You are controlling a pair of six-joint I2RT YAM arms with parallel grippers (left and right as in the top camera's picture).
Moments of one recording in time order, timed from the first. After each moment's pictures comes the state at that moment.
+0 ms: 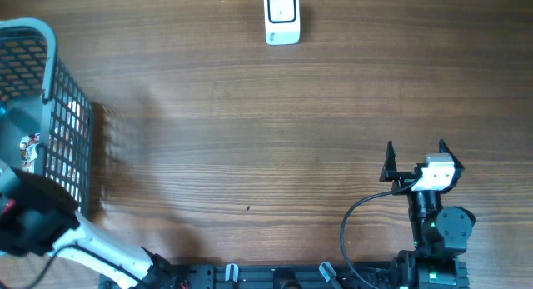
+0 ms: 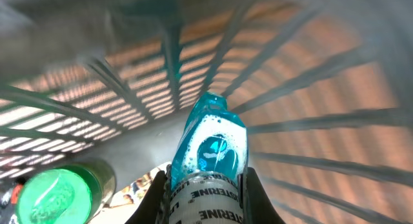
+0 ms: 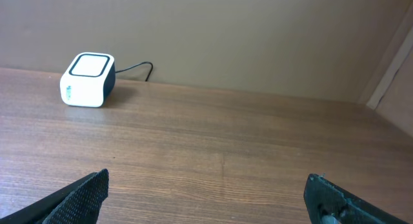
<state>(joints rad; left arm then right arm) 0.75 2.03 2.16 -1.08 -0.13 -0.46 -0.11 0.07 0.01 0.00 -0.09 -0.12</state>
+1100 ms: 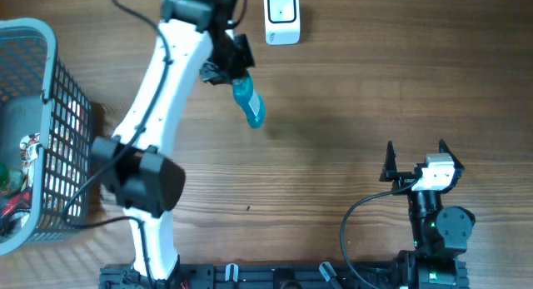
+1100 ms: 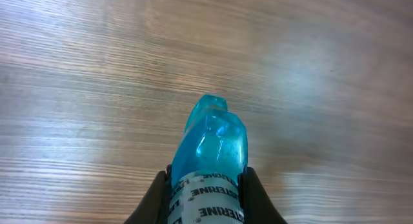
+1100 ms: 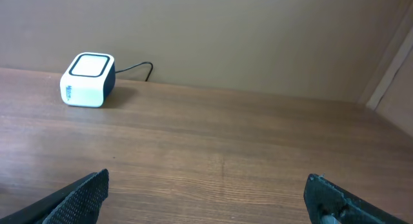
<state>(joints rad) -0.35 2.09 2.16 -1.48 0.14 -0.57 -0.11 0.07 0.01 0.00 -0.09 -0.12</state>
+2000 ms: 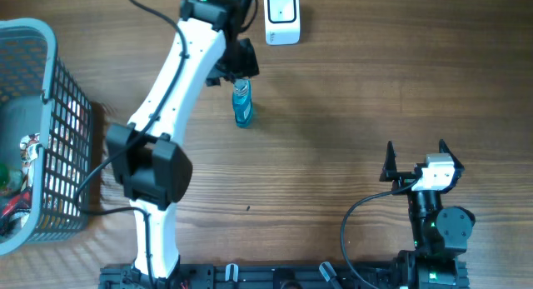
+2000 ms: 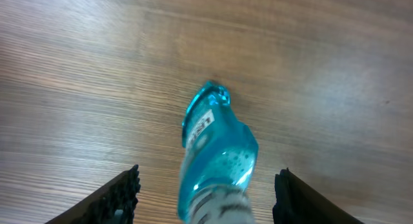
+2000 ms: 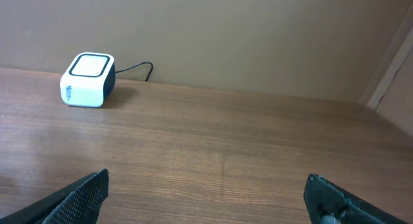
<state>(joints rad) -0.36 2.15 2.16 -1.44 -0.01 -0.57 -0.11 0.07 0.01 0.00 -0.09 -0.12</state>
